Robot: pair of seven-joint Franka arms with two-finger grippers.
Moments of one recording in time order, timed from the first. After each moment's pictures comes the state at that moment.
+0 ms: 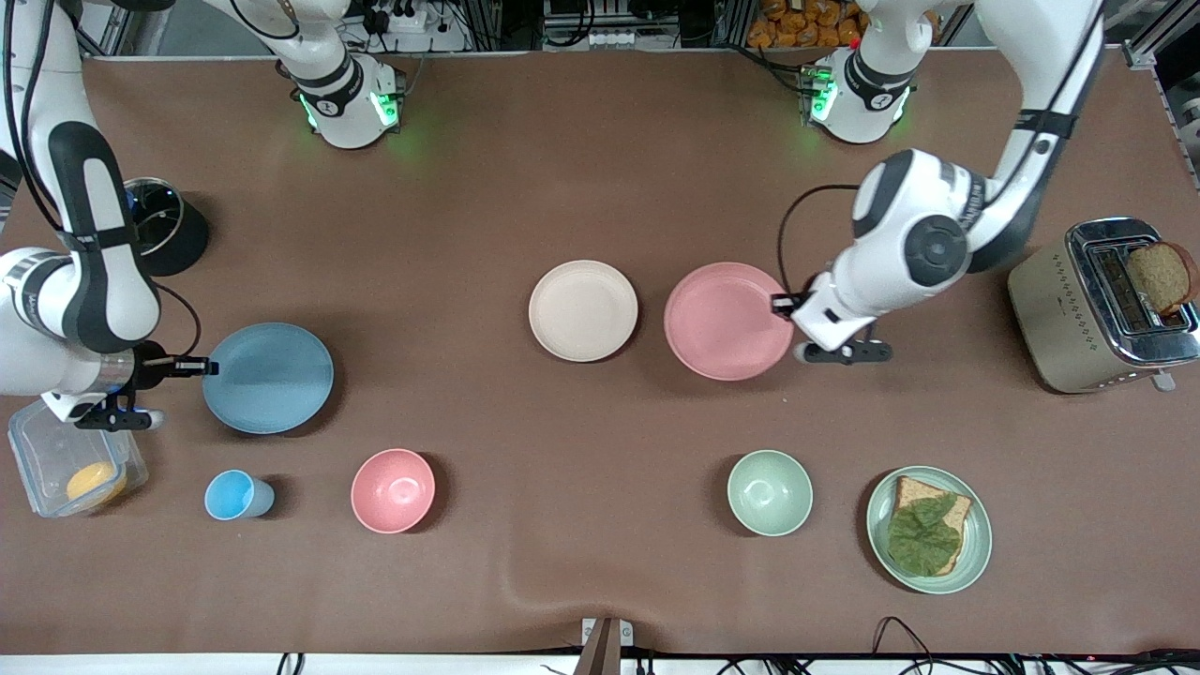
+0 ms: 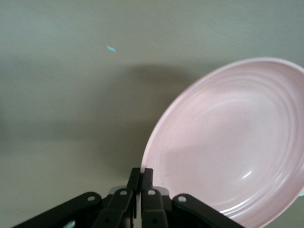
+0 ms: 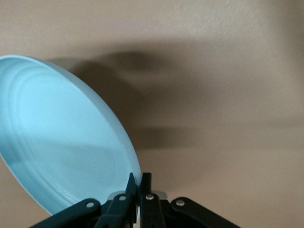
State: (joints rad) left arm 0.12 0.30 -0.59 -1.99 -0.05 2.14 -0.47; right arm -0.18 0.51 -0.09 -1.75 0.13 1.96 -0.29
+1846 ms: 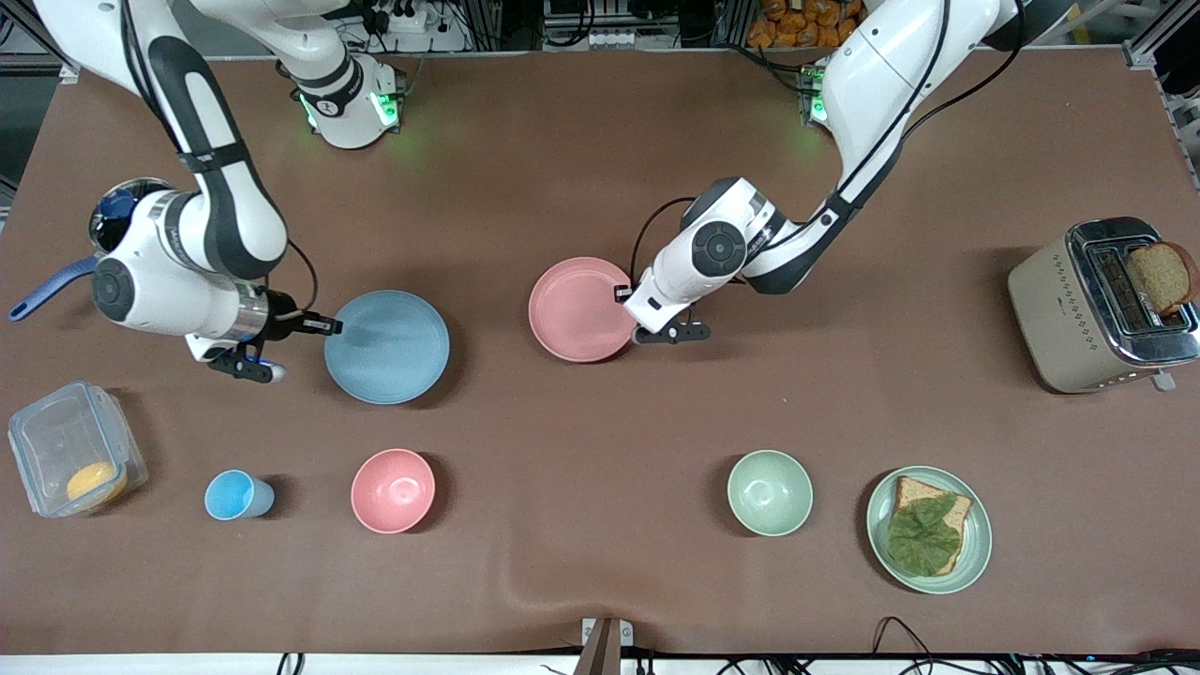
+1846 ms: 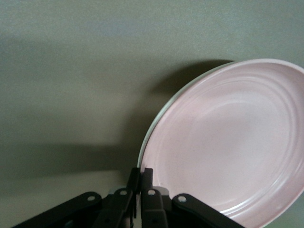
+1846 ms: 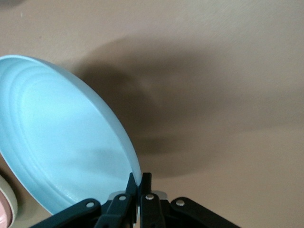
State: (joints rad) left arm -0.21 0.66 -0.57 -1.89 0.01 2.48 -0.78; right arm 0.13 0.26 -0.08 -2.13 0.35 2.13 0.10
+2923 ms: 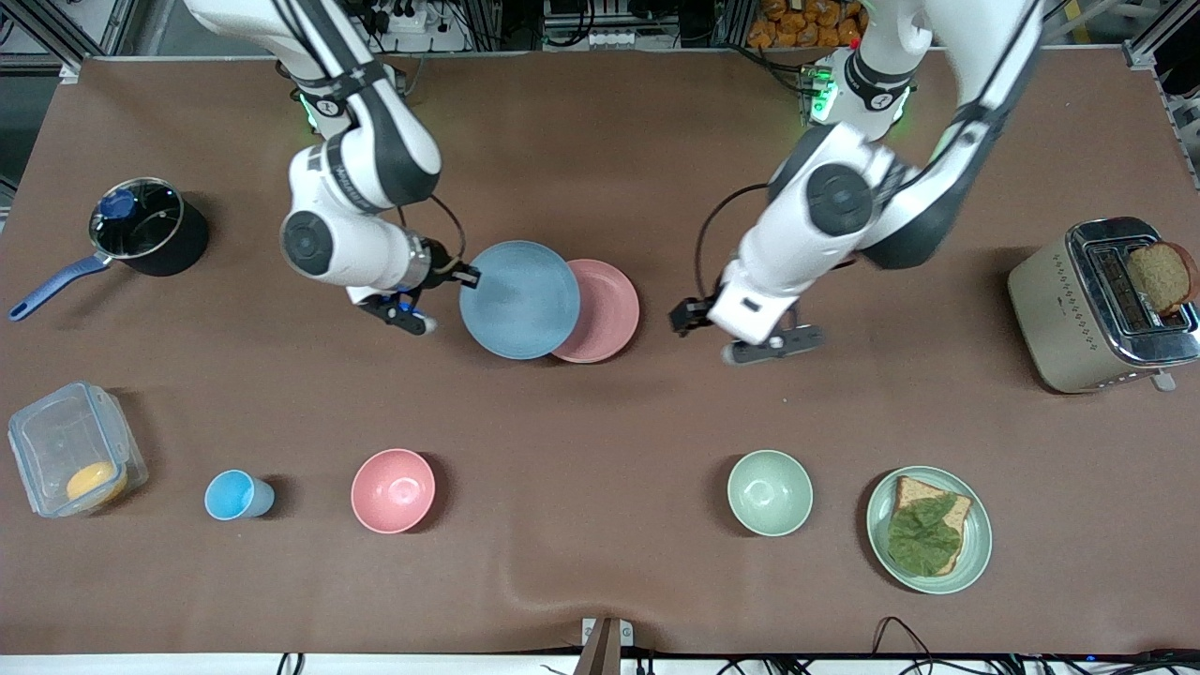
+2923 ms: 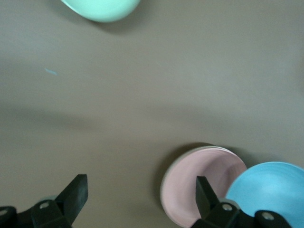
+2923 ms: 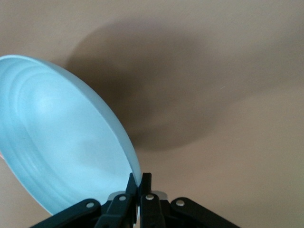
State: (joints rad) left arm -0.02 0.31 -0.55 -1.73 0.02 2.08 -0.80; right arm 0.57 0.22 -0.07 -2.12 0.50 2.13 0.66
